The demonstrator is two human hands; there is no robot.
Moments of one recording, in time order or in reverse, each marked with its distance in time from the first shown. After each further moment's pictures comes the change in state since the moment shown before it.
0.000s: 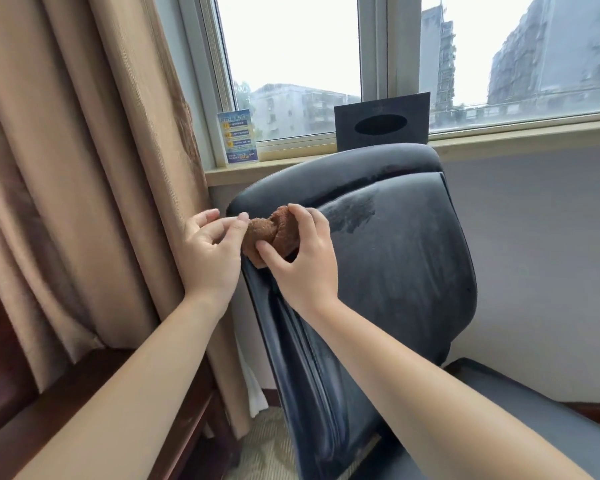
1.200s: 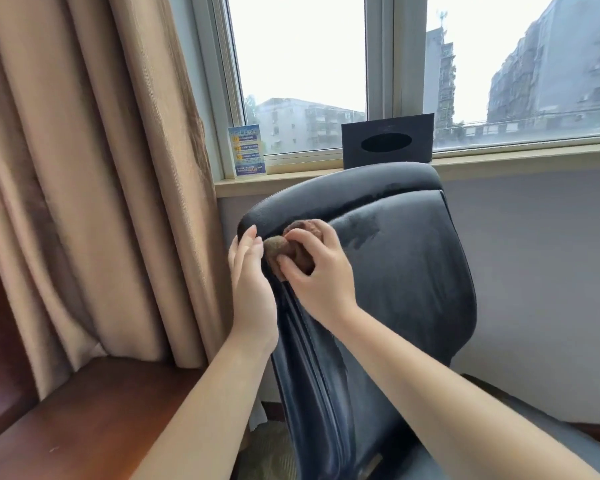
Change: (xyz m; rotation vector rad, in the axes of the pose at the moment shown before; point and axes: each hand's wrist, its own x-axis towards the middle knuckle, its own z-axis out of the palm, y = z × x) left_hand -0.042 0.020 0.017 -0.546 -0.051 -0.203; right_hand 0.006 0.008 -0.009 -0.069 -0.048 -0.140
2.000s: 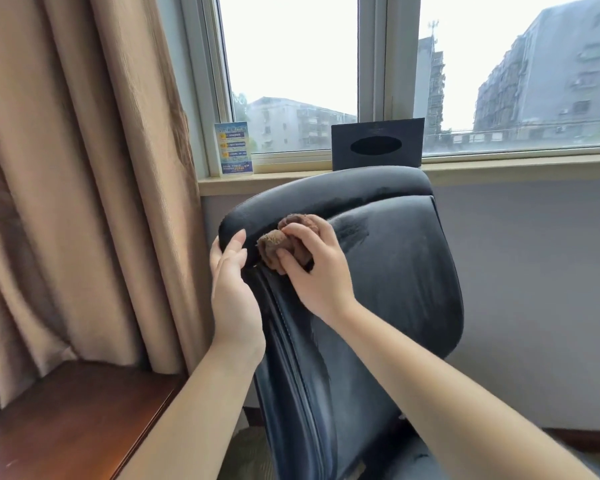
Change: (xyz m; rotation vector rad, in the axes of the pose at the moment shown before) left_hand 0.000 -0.005 0.011 -0.113 0.072 -0.058; right_hand 0.014 0.028 -0.006 0.015 -0.026 -0.101
